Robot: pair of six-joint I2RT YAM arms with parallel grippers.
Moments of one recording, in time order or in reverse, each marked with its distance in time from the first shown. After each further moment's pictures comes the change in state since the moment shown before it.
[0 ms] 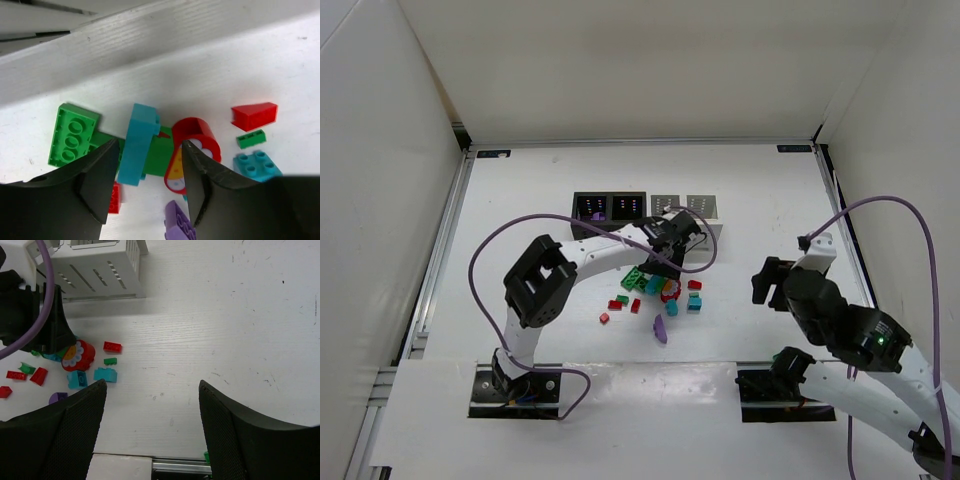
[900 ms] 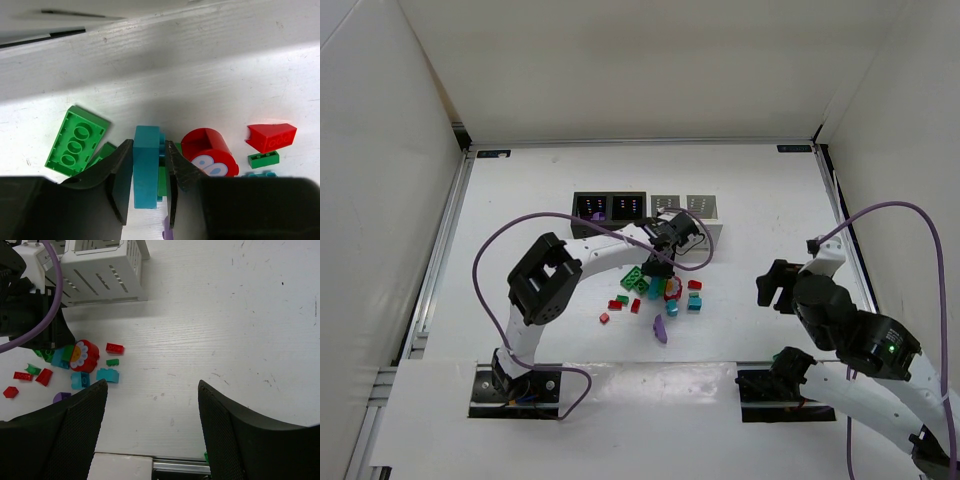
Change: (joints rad) left arm 0.012 0.041 0.006 -0.014 -0.022 -0.067; right arm 0.001 -0.059 0.000 -0.017 0.000 0.000
